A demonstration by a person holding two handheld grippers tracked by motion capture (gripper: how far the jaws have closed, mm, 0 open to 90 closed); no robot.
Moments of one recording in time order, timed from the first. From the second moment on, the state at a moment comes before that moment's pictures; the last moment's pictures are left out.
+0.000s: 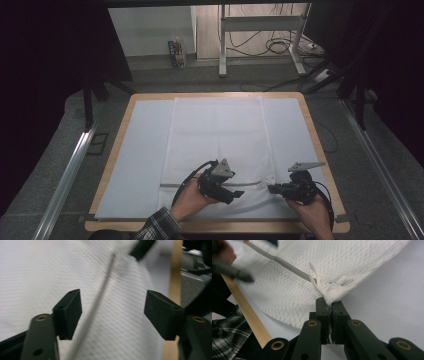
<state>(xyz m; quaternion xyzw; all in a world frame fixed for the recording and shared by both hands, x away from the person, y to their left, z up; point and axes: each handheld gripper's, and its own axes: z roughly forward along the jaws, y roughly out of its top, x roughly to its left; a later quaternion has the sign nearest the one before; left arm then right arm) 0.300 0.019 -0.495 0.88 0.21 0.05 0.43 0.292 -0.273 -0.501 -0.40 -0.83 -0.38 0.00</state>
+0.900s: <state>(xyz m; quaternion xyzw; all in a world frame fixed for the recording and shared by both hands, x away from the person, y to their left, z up) 0.362 -0.076 -0.494 0.88 0.23 0.03 0.42 0.287 -0.270 -0.503 -0.36 -0.85 -0.39 -0.02</state>
